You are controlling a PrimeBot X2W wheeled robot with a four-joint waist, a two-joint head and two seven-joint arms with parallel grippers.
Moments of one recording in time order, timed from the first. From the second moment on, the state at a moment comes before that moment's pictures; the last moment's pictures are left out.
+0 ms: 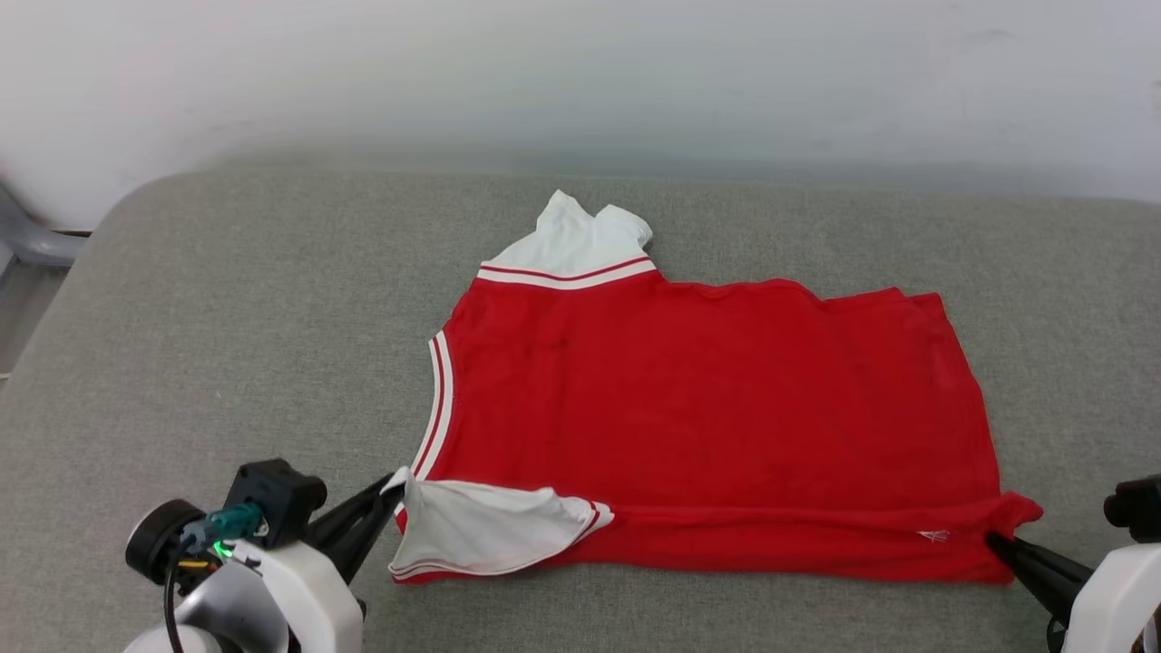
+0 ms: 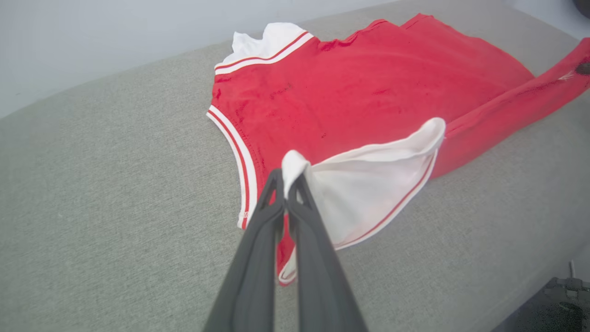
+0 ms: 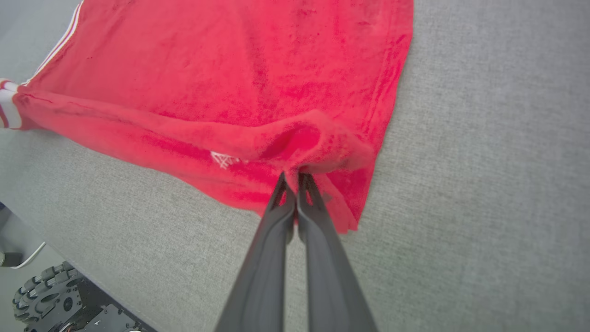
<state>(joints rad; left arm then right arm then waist) -0.09 0.65 -0.46 -0.12 -0.58 -0.06 0.17 -0.01 -0.69 0.31 0.11 0.85 0.13 0.28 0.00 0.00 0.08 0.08</state>
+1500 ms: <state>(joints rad) -0.23 0.49 -0.53 0.19 -0.65 0.05 0.04 -0.09 -0.51 0.17 0.09 0.61 0.13 0.52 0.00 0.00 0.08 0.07</state>
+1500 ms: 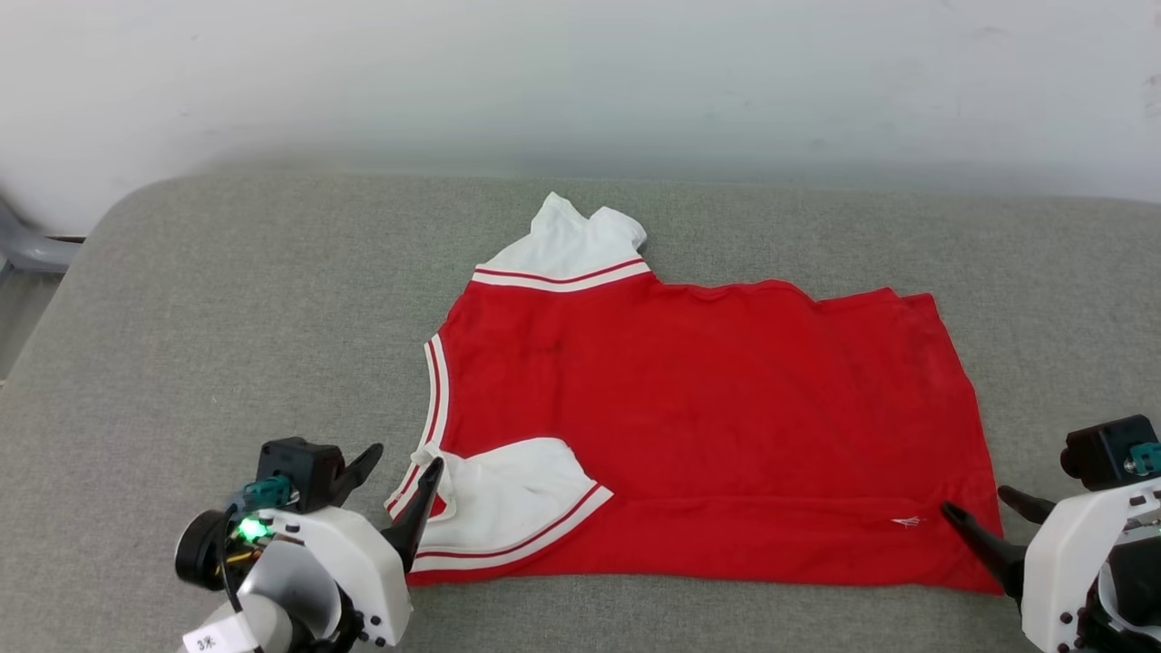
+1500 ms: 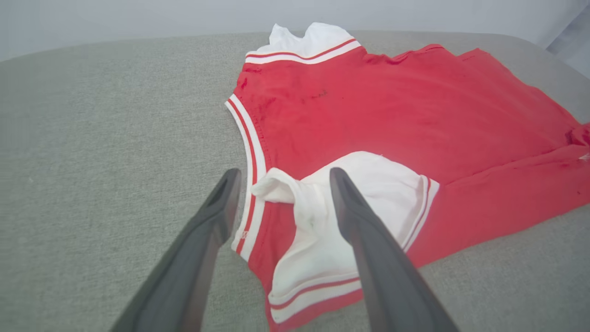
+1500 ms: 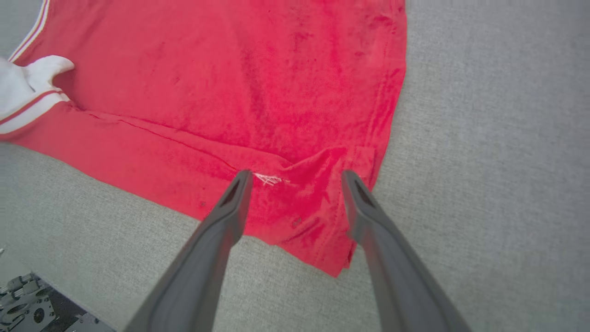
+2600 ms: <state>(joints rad) -0.17 0.51 -0.58 0.17 -0.63 0.24 0.27 0.03 -0.36 -0.03 -0.23 0.42 0.13 0.76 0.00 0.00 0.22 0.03</state>
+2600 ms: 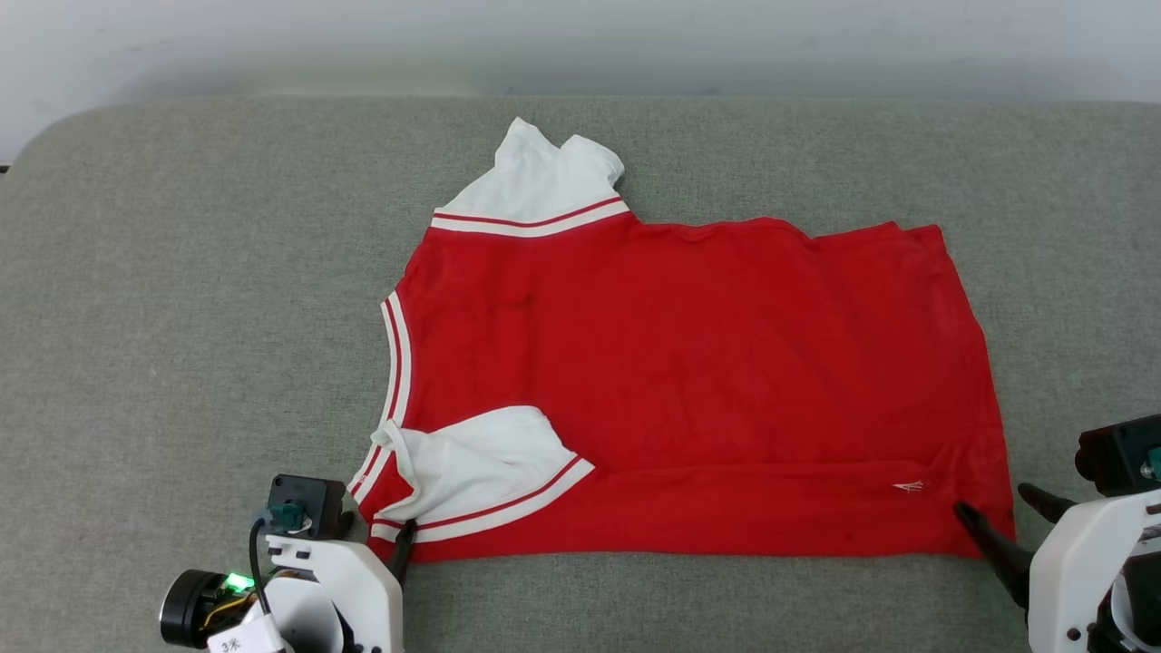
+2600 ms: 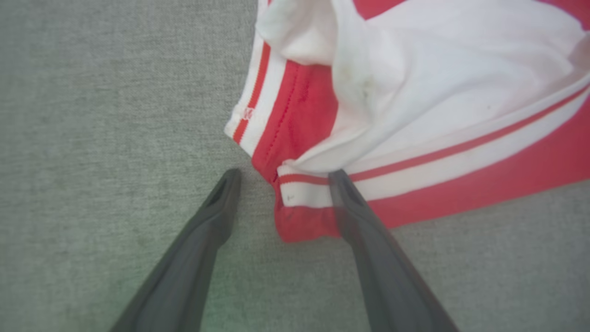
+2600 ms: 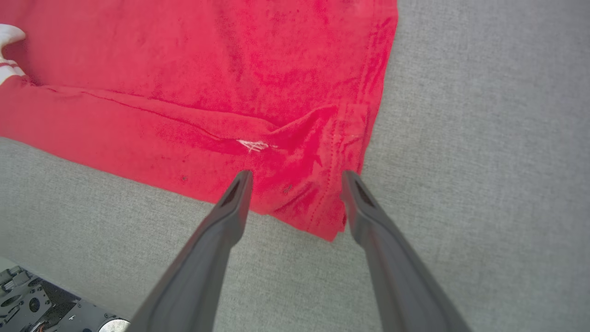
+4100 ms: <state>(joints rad) -0.15 0.53 -0.58 0.01 -0.67 0.20 0.22 -0.05 -0.30 -0.05 0.17 0.30 0.13 0.67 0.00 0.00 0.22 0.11</state>
